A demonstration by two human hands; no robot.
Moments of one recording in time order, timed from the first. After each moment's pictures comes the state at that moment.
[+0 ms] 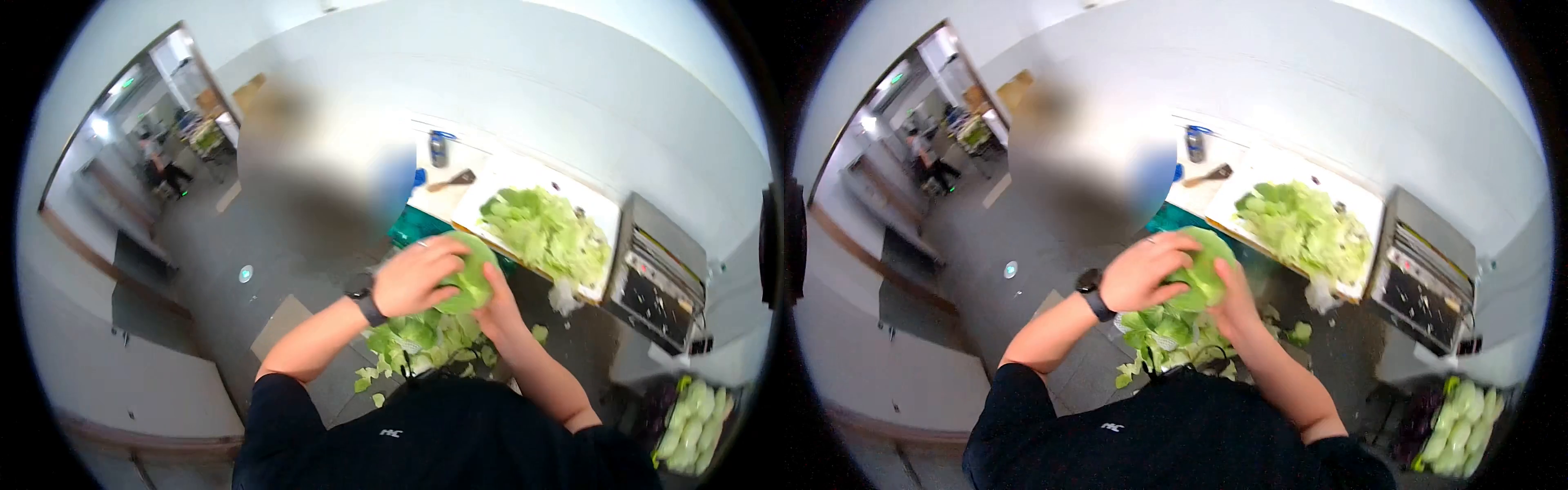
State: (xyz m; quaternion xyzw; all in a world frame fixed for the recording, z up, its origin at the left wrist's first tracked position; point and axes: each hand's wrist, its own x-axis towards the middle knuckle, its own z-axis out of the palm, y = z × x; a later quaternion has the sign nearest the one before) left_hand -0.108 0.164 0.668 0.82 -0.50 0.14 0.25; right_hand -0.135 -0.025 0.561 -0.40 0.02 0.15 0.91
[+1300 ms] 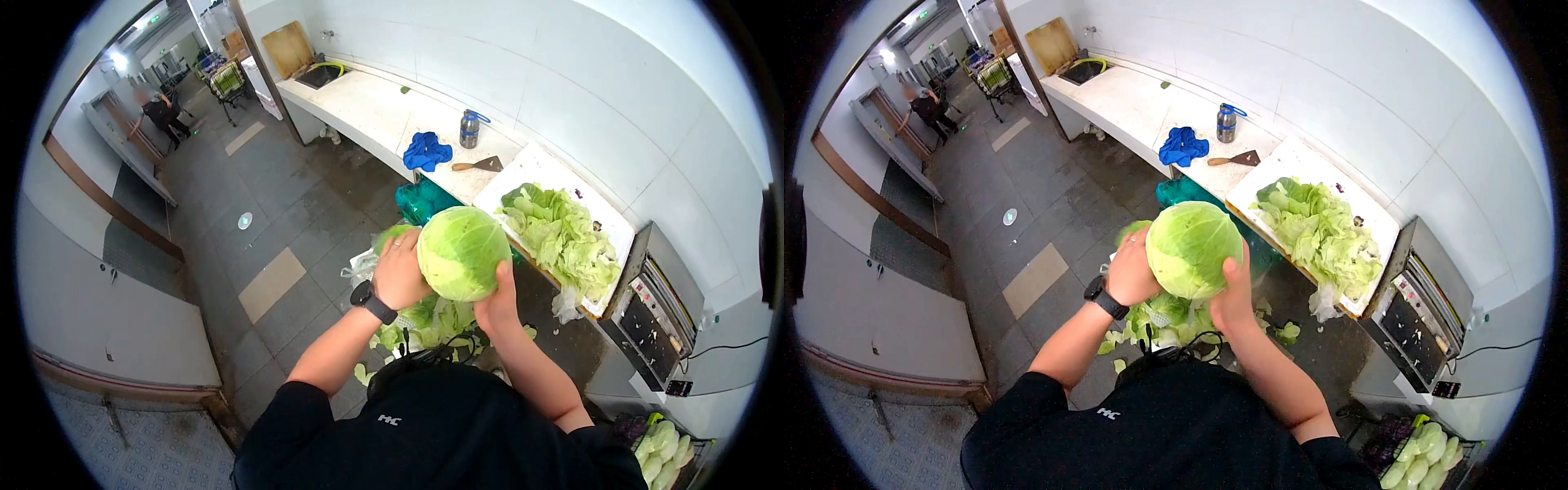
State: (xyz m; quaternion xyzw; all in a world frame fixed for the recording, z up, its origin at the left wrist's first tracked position) left_hand -0.133 0.200 0.591 0.95 -0.14 0.16 0.24; right_hand -0.133 0.011 0.561 -0.41 -0.06 0.06 0.91
